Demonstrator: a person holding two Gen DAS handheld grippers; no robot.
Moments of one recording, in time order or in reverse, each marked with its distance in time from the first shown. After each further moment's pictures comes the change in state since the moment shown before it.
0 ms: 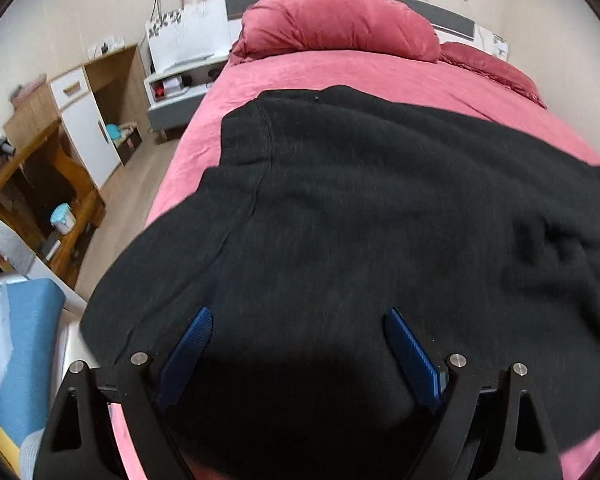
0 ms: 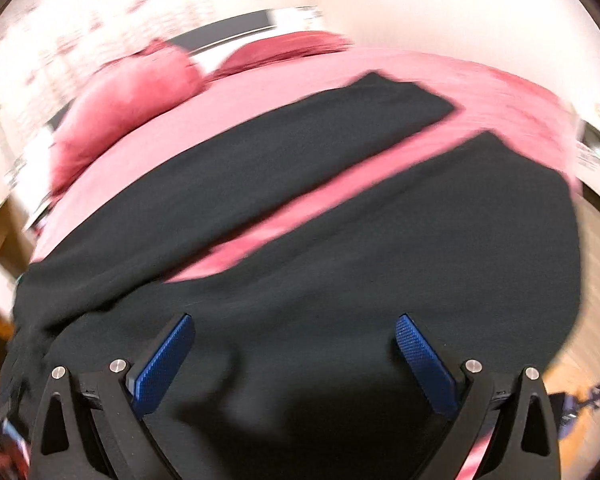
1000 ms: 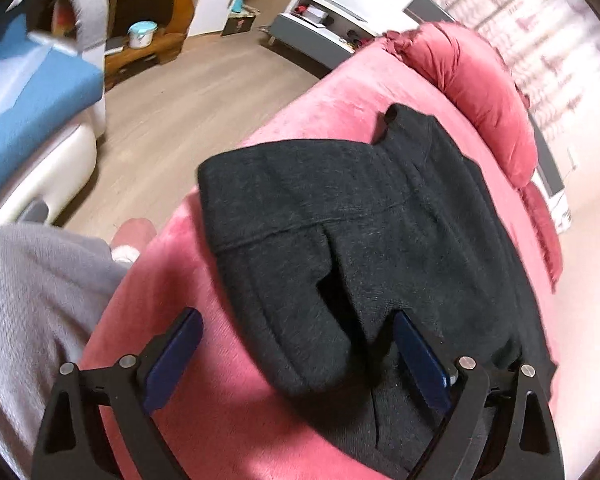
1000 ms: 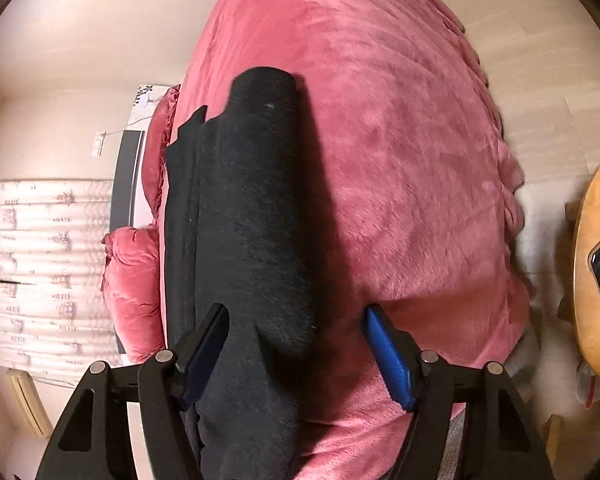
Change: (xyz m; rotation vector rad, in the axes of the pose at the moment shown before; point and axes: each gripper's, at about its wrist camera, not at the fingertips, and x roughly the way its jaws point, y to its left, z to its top) left arm -0.008 0.103 -0.050 -0.742 0.124 -0.116; right arm 0.033 -0.280 -0.008 0.933 0.084 0.381
